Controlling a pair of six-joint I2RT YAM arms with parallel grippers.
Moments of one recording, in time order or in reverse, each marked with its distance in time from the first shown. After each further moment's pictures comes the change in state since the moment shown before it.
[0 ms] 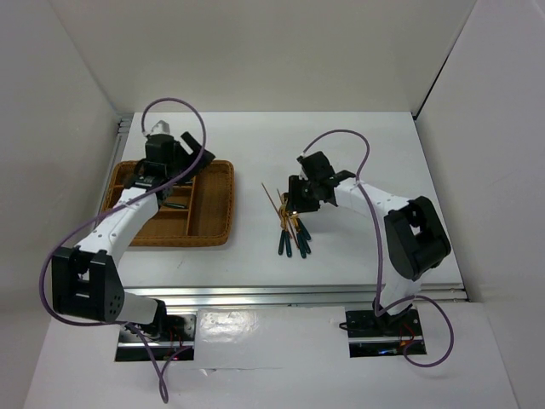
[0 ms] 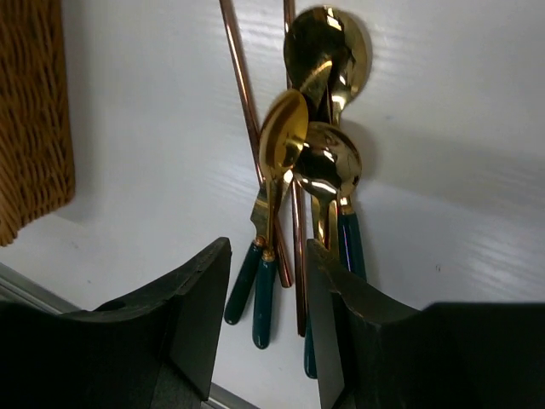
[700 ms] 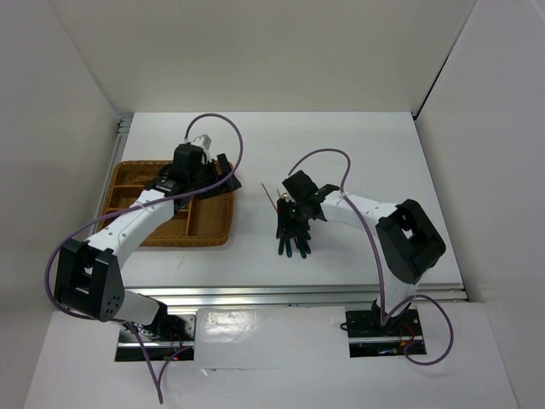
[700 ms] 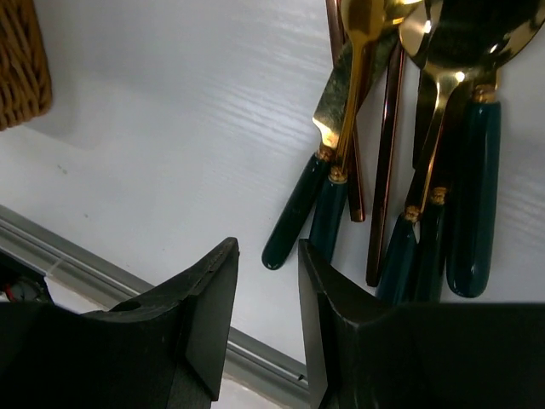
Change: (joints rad) left arm -0.215 0.029 0.008 -0.125 0.121 0.247; right arm 0.154 0.000 -0.078 -0.074 -0.022 0.111
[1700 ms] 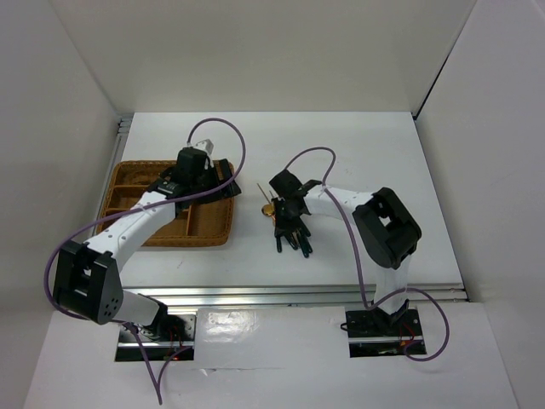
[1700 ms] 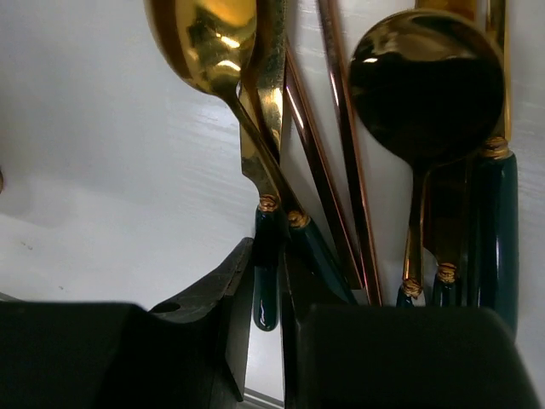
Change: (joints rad) left arm -0.026 -0.016 -0.013 -0.060 -0.042 0.003; right arm 0.032 0.183 0.135 -0.051 0.109 0.050
